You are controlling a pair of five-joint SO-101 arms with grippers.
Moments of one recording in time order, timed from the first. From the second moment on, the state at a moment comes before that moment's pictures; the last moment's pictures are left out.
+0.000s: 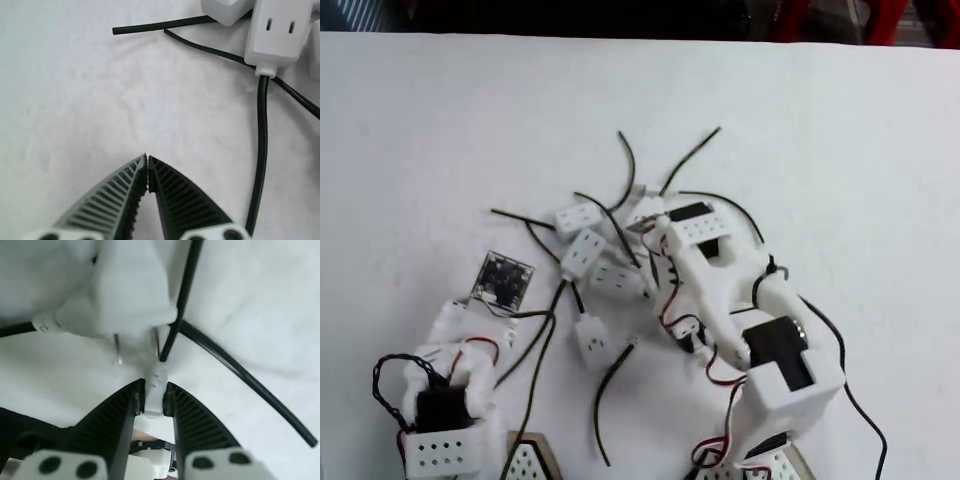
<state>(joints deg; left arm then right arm) -11.5 -104.1 97.3 65.9 -28.6 -22.3 11.6 28.6 83.5 16.8</state>
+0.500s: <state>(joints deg) -11.5 -104.1 97.3 65.9 -28.6 -22.4 -5.1 29.4 92.6 17.7</state>
